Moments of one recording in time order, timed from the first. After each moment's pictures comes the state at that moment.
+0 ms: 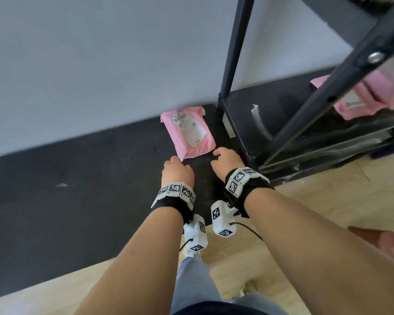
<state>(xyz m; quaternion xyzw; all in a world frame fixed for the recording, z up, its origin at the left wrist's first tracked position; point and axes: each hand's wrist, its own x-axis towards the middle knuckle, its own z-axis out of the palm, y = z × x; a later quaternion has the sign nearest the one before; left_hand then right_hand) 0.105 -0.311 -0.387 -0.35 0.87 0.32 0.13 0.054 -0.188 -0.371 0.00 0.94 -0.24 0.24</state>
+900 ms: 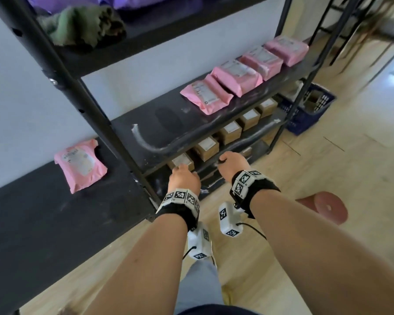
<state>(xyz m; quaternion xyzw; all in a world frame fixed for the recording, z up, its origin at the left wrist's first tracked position) 0.113 0.032 -0.337 -0.14 0.93 0.29 0.15 0.093 0.171 -0.323 0.15 0.93 -0.28 0.18</state>
